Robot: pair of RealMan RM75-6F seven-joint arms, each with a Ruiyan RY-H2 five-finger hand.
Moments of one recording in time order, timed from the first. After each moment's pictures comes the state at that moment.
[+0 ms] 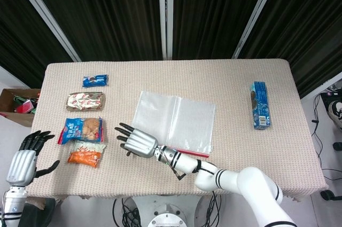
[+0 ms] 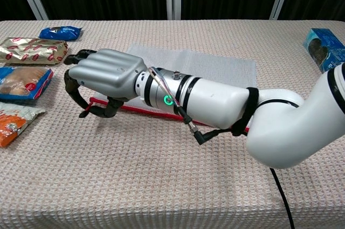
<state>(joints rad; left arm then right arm) -0.09 -1.30 -0.02 -1.39 1.58 1.51 -0.26 1.17 -2.07 0.11 -0.84 -1.65 0.95 0.07</state>
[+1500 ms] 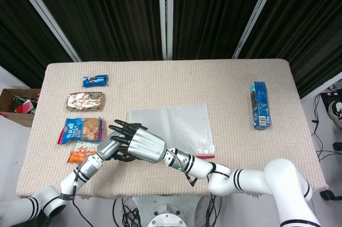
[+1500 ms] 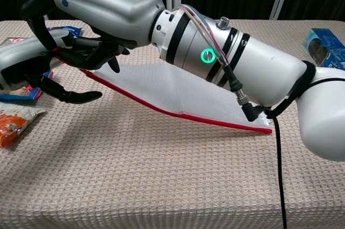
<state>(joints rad) -0.59 -1.56 0.01 -1.31 1.75 1.23 -0.69 1.09 -1.85 0.16 -1.22 -1.74 1.20 -0.01</state>
